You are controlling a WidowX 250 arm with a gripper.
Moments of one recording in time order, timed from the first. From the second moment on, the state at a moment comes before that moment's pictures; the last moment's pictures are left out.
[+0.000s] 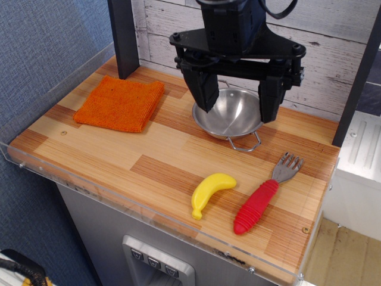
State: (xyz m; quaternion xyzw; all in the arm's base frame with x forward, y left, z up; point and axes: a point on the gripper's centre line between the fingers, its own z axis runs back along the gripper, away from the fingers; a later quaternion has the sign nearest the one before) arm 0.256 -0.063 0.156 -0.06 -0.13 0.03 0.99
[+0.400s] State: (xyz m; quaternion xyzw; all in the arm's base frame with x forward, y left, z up) arm 0.255 -0.063 0.150 -0.06 -0.12 0.03 0.99
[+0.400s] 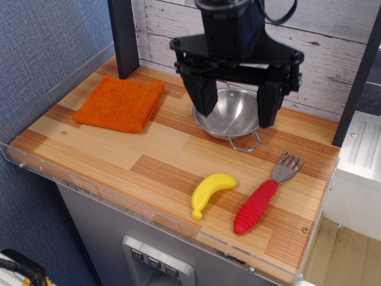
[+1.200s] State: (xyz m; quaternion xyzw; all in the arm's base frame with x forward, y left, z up) arm 0.260 -0.036 0.109 -0.09 -0.08 -0.09 0.99
